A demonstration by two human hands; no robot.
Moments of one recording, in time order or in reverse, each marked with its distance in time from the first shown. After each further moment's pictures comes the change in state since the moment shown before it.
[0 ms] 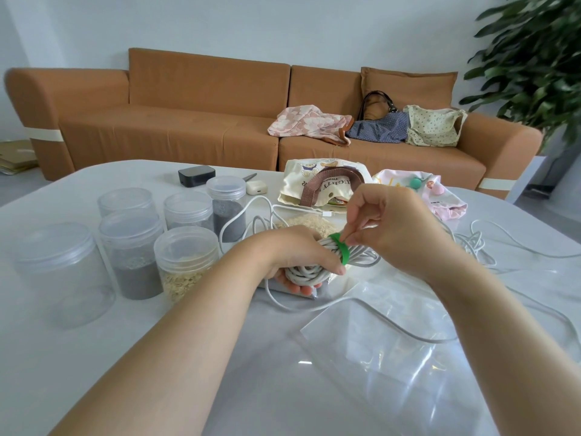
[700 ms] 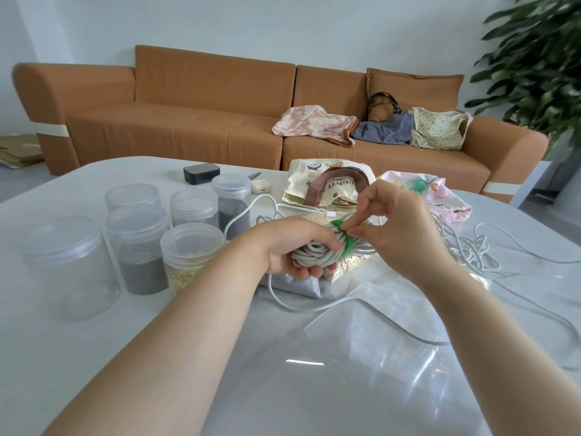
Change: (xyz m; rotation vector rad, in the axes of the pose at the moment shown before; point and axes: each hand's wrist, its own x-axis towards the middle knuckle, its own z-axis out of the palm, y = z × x) left_hand 0.000 -0.004 -0.010 -0.350 -0.073 0.016; right_hand 0.001 0.015 0.011 -0.058 0.191 -0.019
